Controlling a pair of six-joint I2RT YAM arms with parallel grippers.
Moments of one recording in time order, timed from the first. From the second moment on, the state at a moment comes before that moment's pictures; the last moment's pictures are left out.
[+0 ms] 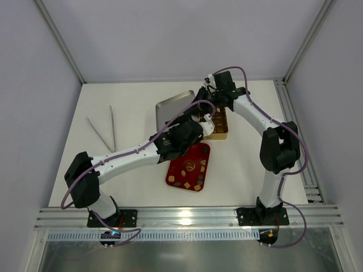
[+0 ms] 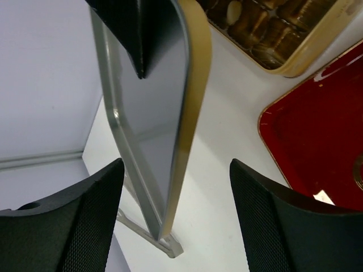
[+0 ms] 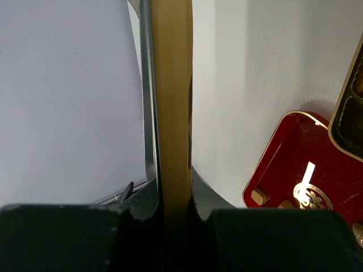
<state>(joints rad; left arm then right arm) -1.02 1.57 1.26 -0.38 -0.68 0.46 0.37 1.91 1.63 -0.49 -0.73 0.87</state>
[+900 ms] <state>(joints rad) -1.03 1.63 1.26 -0.20 -0.79 0.65 0.36 1.80 1.49 -0.37 -0.78 0.95</state>
